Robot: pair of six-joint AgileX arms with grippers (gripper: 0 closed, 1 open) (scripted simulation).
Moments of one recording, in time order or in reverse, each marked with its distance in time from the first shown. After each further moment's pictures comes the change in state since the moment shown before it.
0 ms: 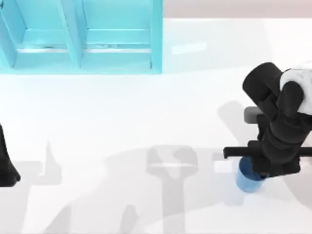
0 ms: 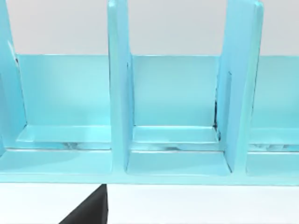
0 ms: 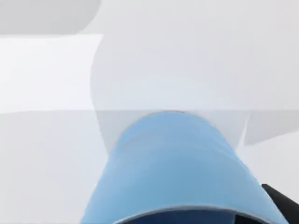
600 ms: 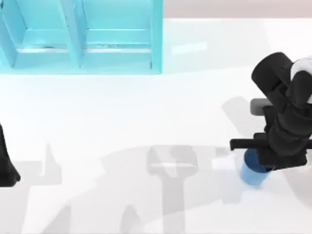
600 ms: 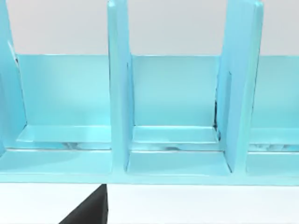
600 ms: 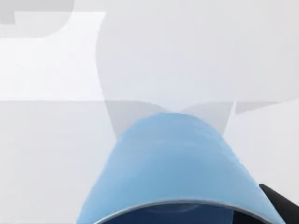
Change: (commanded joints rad) left arm 0.000 0.000 0.000 0.000 0.000 0.000; right arm -0.040 -0.038 0.027 -0.036 -0.001 -0.038
